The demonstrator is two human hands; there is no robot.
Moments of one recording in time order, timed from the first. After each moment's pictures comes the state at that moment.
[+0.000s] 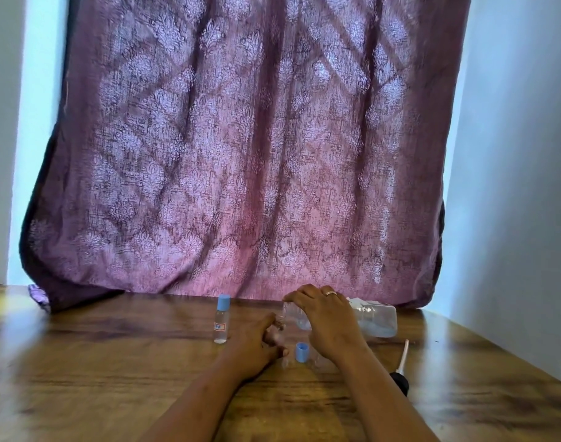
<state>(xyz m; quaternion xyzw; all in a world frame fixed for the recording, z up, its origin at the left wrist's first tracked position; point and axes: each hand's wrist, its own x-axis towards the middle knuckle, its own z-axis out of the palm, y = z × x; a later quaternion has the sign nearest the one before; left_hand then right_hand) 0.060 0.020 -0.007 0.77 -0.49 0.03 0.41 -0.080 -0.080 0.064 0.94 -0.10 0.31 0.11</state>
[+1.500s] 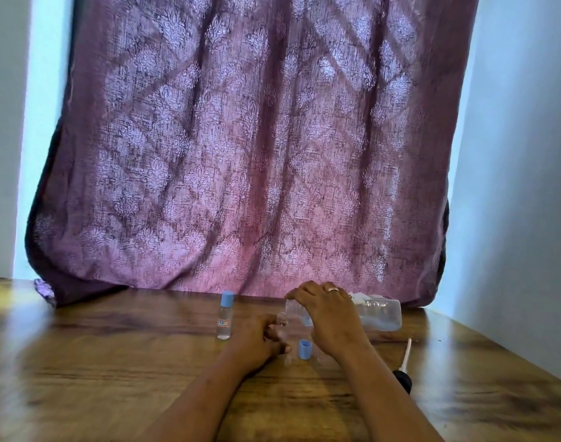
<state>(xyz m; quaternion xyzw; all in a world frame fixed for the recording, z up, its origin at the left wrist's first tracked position) 0.058 0.021 -0.004 0.77 -0.44 -0.05 0.46 -0.077 -0.078 0.065 0.94 -0.10 0.30 0.15</state>
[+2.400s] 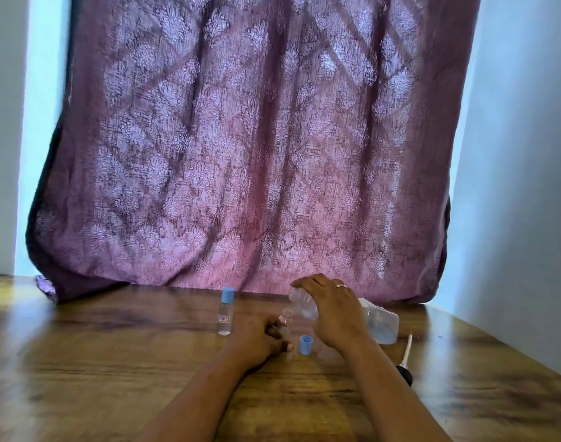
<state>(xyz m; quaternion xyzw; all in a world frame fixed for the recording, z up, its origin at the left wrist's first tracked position) 0.050 0.024 0.001 0.76 -0.44 -0.06 0.46 -0.079 -0.083 0.064 0.93 -0.13 0.34 0.05</state>
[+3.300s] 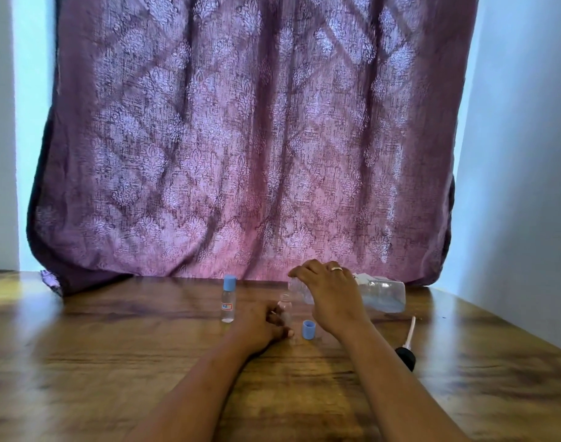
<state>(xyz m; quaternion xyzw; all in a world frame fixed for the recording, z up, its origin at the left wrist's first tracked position) 0.049 0.025 0.003 0.78 -0.44 -0.04 0.44 -0.073 -0.079 0.063 0.92 -0.11 0.35 0.13</state>
